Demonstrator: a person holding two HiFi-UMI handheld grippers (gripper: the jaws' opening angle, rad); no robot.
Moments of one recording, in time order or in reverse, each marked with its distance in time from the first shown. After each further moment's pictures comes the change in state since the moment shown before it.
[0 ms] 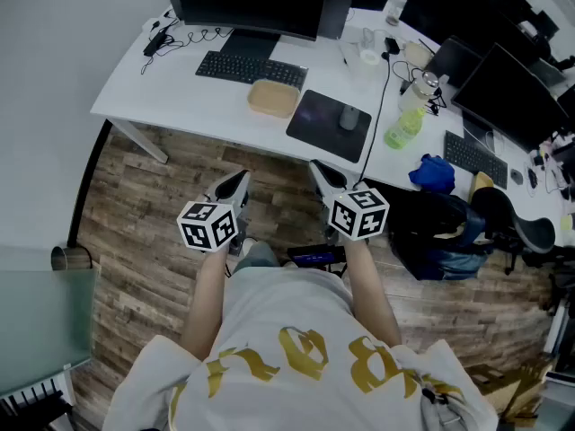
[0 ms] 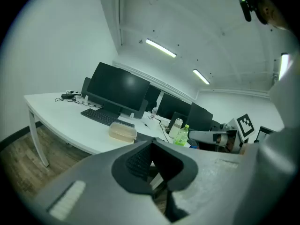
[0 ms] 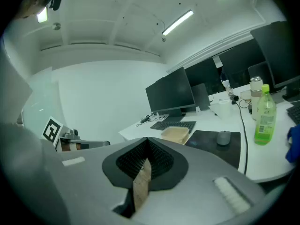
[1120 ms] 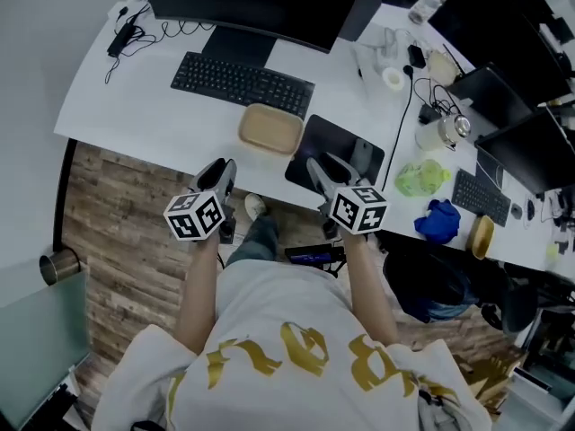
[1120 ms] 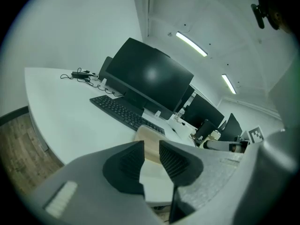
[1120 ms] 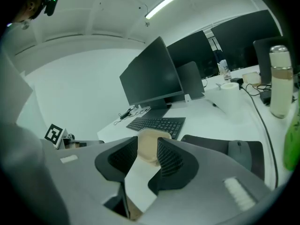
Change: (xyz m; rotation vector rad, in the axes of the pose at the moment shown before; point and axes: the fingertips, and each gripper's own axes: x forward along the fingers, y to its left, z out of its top) left arm 0.160 0.174 0.030 -0.238 0.050 0.151; right arm 0.168 -0.141 0.026 0.125 0.133 -0.094
